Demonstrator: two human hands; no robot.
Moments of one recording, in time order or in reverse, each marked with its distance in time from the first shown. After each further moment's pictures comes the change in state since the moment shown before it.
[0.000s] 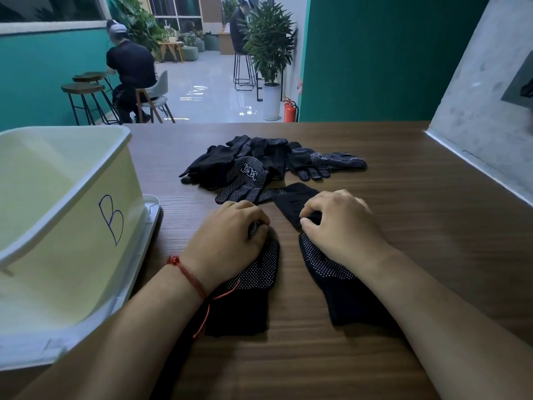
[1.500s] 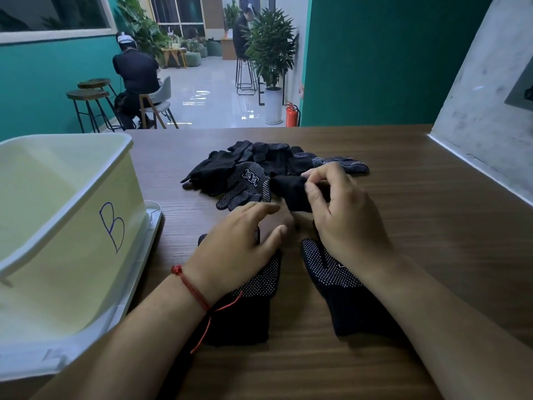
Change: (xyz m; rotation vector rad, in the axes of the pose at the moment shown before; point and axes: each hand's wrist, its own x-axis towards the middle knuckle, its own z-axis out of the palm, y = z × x) left_hand -0.003 0.015 -0.004 -0.155 0.077 0.069; right_hand 0.005 -0.017 -0.011 0.321 0.405 -0.169
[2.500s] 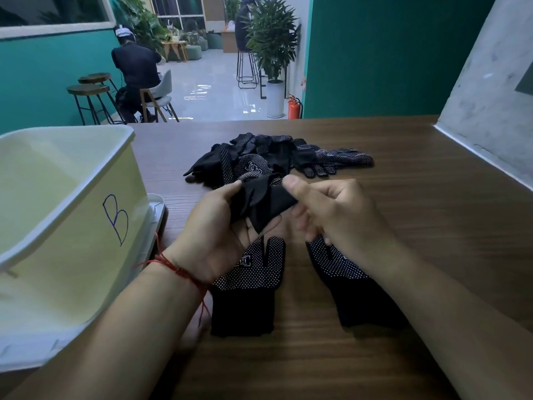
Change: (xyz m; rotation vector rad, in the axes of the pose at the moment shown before) left_hand 0.014 0.029 -0.033 -1.495 0.096 -0.878; right_hand -0.004 -0.038 -0.021 0.502 -0.330 0.444
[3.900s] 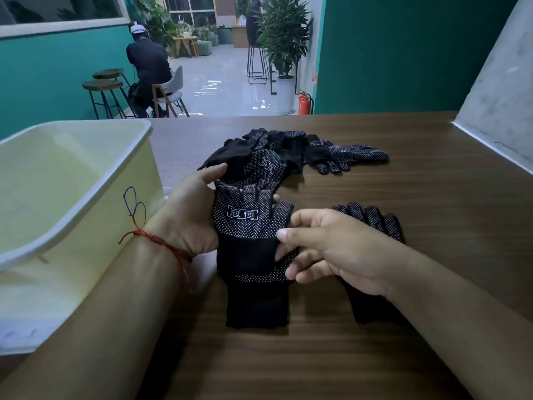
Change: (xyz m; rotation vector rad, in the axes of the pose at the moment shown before) left_hand 0.002 0.041 -0.039 0.123 -0.102 -0.212; right_hand -0.021 -0.008 0.017 0.277 -0.503 0.434
